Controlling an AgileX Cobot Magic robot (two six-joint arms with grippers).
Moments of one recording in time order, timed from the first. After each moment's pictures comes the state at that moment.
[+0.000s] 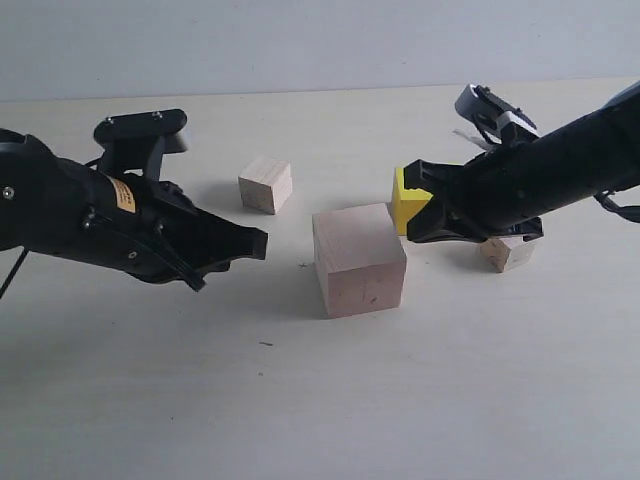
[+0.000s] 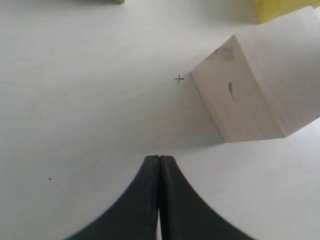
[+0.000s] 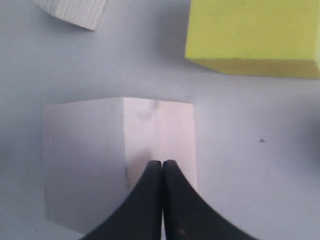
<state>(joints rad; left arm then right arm) -0.67 1.57 -0.77 -0.19 0.26 -0.26 0.21 1.80 -0.87 1.18 0.62 -0.79</state>
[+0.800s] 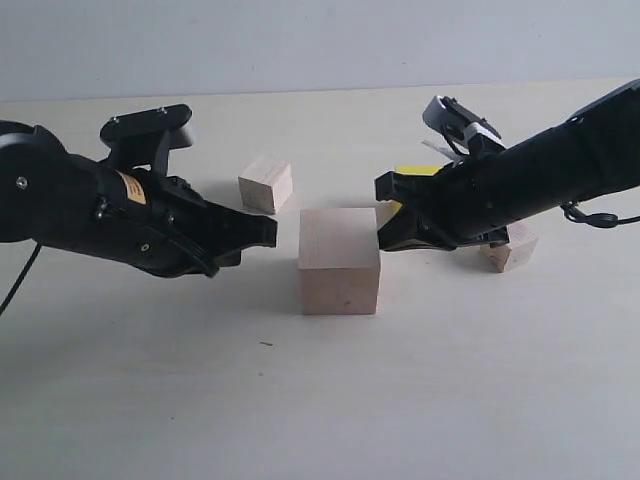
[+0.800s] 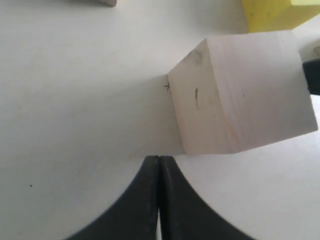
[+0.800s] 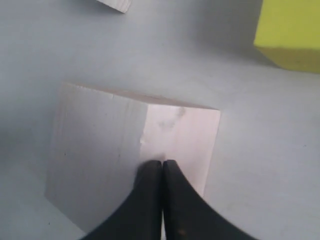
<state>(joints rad) -0.67 1.59 -0.80 -0.27 0.25 -0.24 0.26 1.85 -0.89 1.29 0.64 -0.90</state>
